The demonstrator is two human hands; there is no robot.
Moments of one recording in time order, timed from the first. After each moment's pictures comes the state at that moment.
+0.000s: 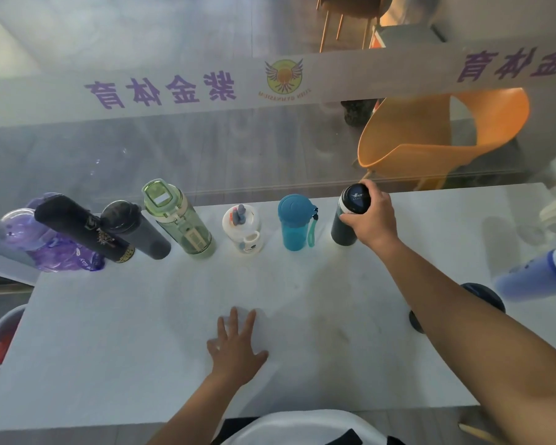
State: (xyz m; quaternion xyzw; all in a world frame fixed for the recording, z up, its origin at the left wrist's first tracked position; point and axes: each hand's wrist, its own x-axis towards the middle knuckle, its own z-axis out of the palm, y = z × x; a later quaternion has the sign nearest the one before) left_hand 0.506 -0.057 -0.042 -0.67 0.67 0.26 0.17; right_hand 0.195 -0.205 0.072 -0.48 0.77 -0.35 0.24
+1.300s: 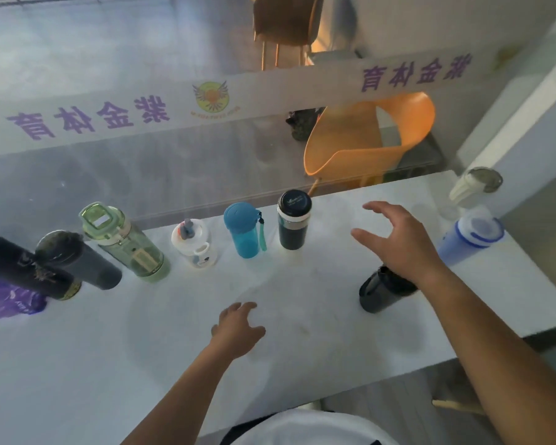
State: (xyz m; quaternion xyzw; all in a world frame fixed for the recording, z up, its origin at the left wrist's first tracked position) left_hand 0.432 -0.096 -0.004 -0.61 0.69 0.37 0.10; right_hand 0.134 -0.054 0.168 -0.51 0.78 -0.31 0.20
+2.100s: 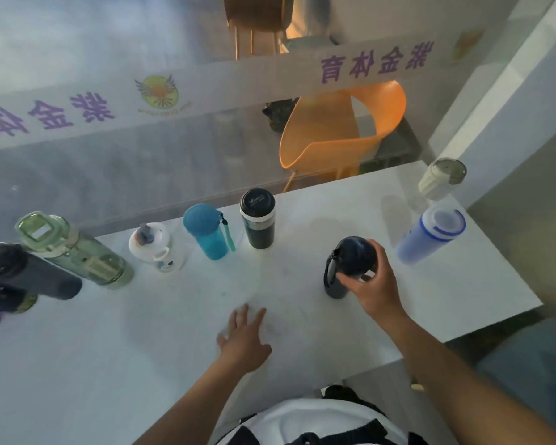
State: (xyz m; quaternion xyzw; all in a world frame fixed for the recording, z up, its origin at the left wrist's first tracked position) left_hand 0.358 -0.057 -0.025 -0.55 0.74 0.33 0.20; right_hand 0.090 -0.004 0.037 -0.38 0.74 -0.49 0.26
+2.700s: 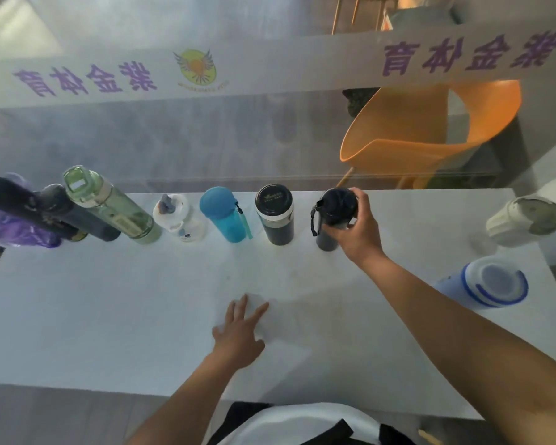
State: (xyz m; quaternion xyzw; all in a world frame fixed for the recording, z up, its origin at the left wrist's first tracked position) left_hand 0.319 -0.040 -0.028 -0.65 0.67 0.31 0.18; right_hand 0.046 -0.163 0.040 -0.52 0.64 -0.45 0.34
